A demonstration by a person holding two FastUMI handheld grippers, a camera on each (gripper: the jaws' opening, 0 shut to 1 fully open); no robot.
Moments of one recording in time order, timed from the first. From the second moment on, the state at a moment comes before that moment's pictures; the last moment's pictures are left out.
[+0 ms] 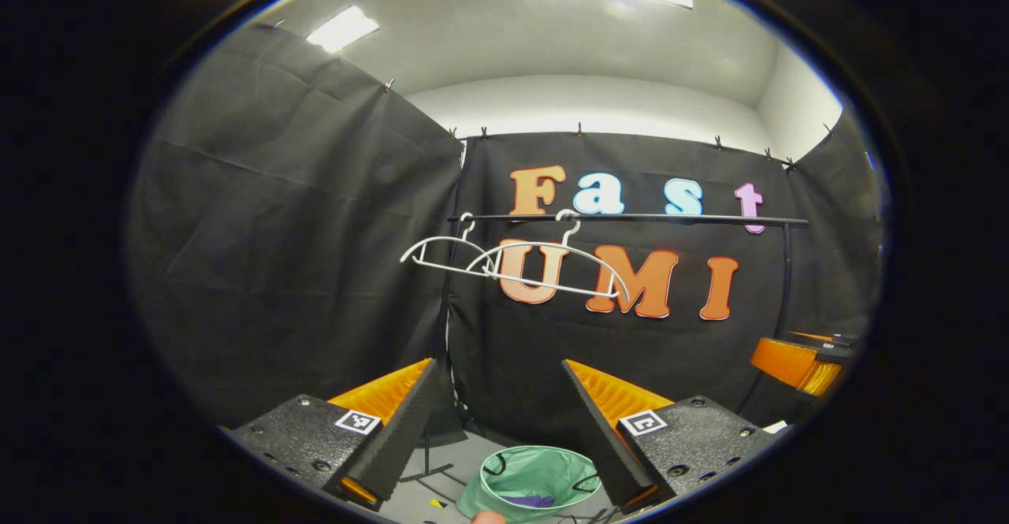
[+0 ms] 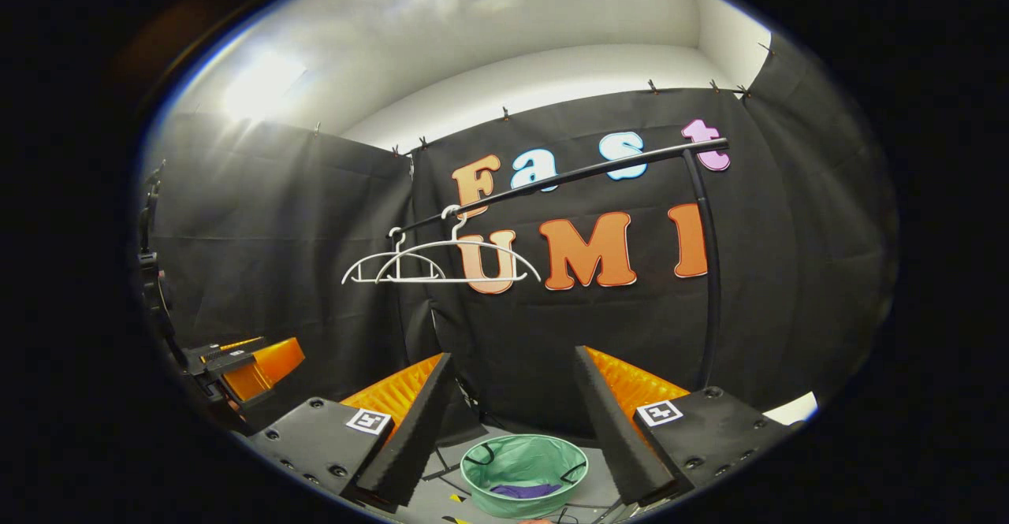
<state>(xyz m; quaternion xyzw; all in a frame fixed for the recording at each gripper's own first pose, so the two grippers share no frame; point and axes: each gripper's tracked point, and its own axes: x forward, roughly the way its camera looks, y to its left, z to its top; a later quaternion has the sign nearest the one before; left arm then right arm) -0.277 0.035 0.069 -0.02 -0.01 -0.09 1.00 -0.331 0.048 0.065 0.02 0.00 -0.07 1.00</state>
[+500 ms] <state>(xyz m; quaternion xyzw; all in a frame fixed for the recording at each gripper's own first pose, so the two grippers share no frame) -0.289 0.033 0.070 -0.02 -0.01 -0.09 1.00 -0.341 0.053 0.067 0.01 -0.01 -0.07 1.00</state>
